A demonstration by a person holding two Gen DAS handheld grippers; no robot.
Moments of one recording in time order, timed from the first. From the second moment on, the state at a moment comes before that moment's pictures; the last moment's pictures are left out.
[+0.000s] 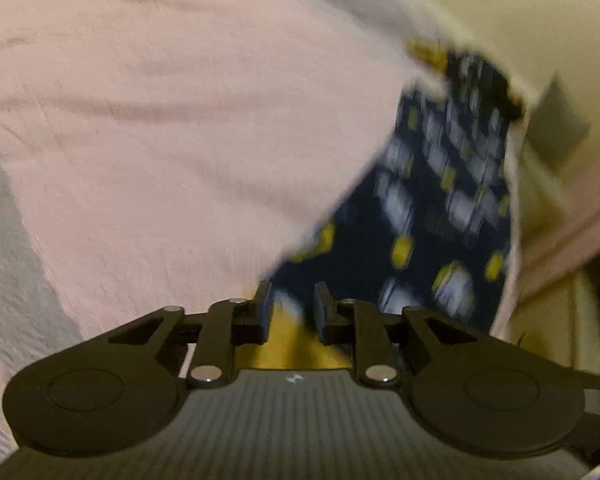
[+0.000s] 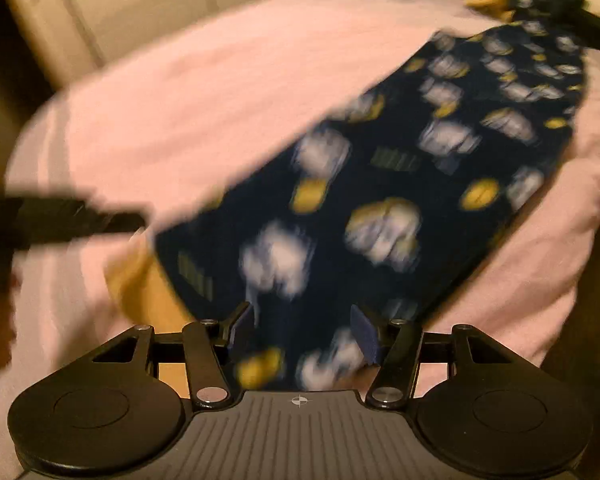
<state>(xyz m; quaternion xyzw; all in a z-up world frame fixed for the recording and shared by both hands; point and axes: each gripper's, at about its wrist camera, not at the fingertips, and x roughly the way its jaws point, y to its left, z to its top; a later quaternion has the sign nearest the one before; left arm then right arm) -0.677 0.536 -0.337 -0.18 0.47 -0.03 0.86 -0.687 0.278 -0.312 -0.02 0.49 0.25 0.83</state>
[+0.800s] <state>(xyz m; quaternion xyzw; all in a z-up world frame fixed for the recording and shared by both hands) -0.711 0.359 -0.108 -0.06 0.49 0.12 0.86 -0.648 0.110 -0.117 0.00 0.46 0.17 0.87</state>
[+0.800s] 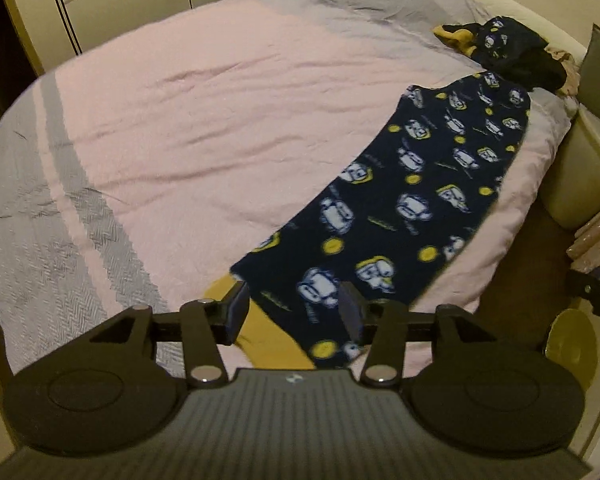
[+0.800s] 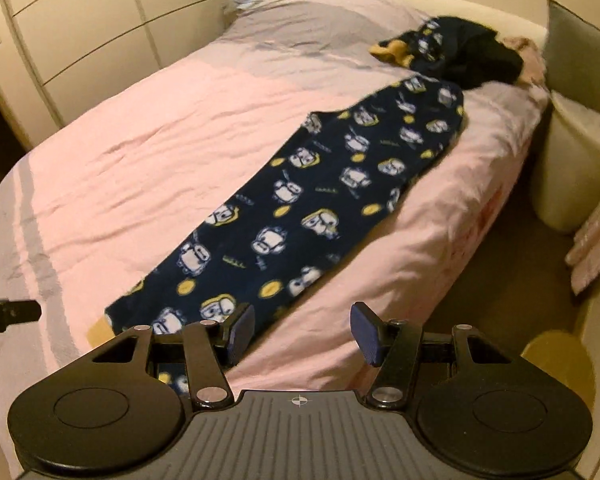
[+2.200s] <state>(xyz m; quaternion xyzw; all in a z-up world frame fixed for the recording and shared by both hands) -0.761 0.125 -0.066 -0.10 0.47 0.30 0.83 -0.584 -0.096 -0.087 -0.08 0.44 0.27 0.85</state>
